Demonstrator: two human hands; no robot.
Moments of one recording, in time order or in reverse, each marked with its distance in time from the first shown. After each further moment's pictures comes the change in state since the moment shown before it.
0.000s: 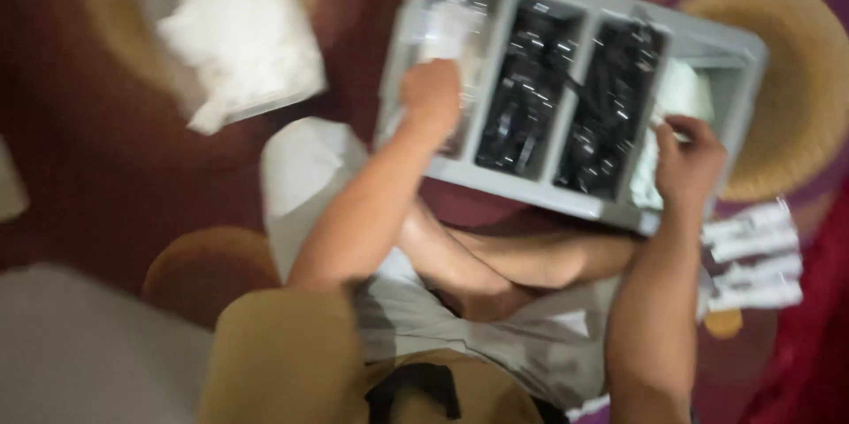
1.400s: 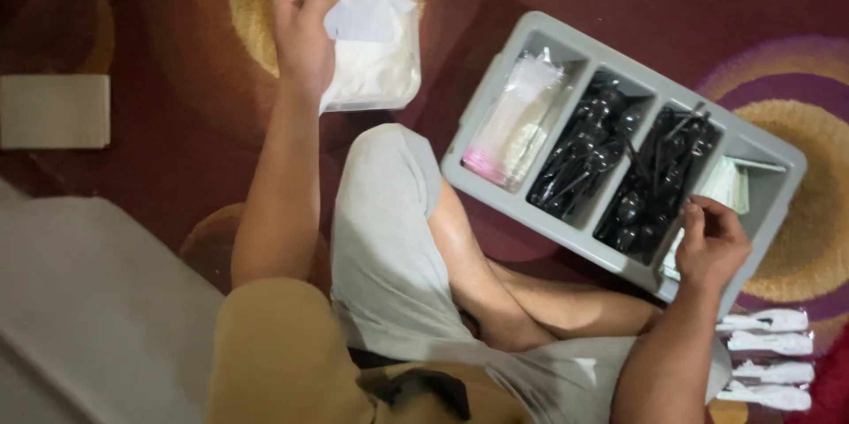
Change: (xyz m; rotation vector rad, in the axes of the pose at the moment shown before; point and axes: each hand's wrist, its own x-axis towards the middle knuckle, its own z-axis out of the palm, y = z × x) left_hand -0.087 -0.254 -0.164 -1.605 0.880 0.319; right_hand -0.027 -0.028 0.009 0.331 0.021 -0.103
